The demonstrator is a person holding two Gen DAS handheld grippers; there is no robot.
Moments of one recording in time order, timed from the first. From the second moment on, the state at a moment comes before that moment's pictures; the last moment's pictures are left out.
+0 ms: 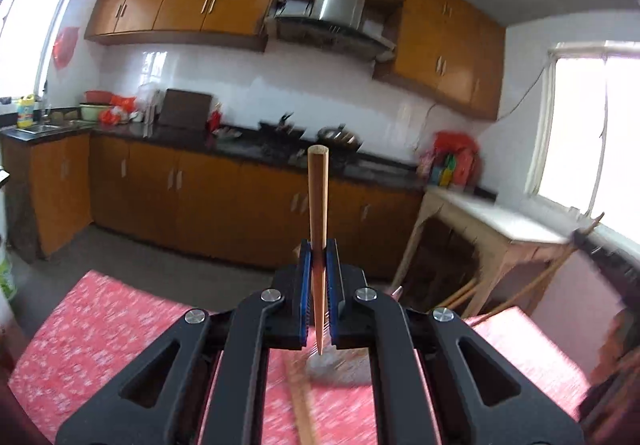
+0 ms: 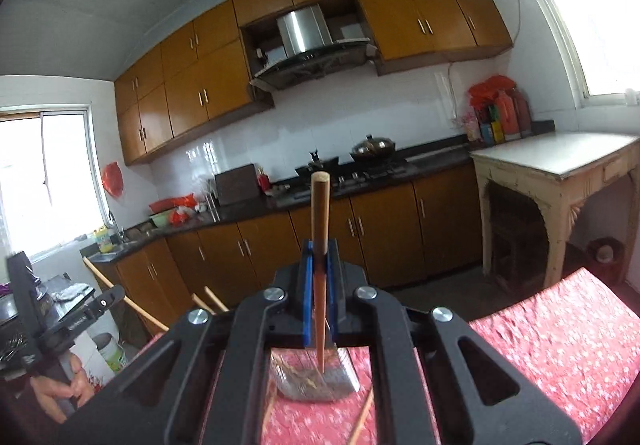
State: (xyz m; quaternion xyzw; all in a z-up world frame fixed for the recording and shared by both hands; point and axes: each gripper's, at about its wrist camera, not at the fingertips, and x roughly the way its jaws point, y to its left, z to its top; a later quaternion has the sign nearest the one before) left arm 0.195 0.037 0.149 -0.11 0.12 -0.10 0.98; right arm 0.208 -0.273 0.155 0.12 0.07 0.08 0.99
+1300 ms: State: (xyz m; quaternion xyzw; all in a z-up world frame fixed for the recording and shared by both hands) left arm 0.268 0.005 0.095 -0.10 0.21 -0.09 0.97; right arm 0.310 -0.240 0.079 0.13 0.18 0.06 0.97
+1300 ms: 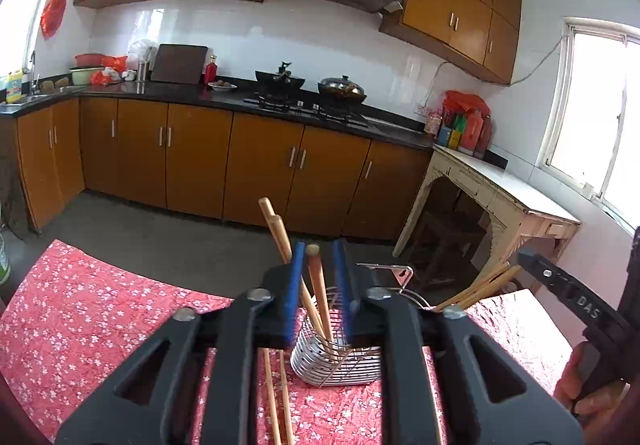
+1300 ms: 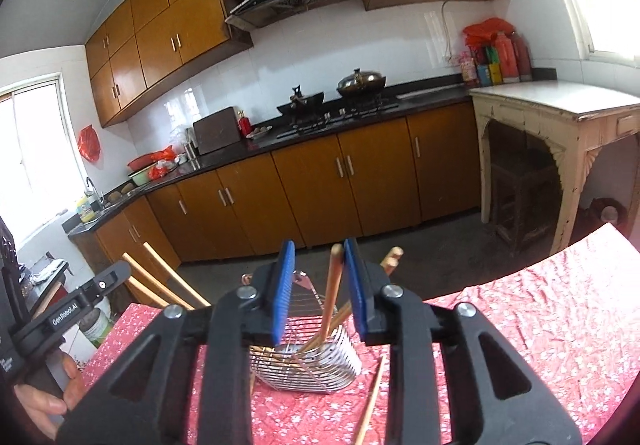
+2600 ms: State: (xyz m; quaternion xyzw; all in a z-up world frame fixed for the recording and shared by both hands) left arm 0.216 0.022 -0.073 -0.04 0.38 -0.08 0.92; right arm 0.269 -0.260 -0.126 0.06 0.43 -0.04 0.90
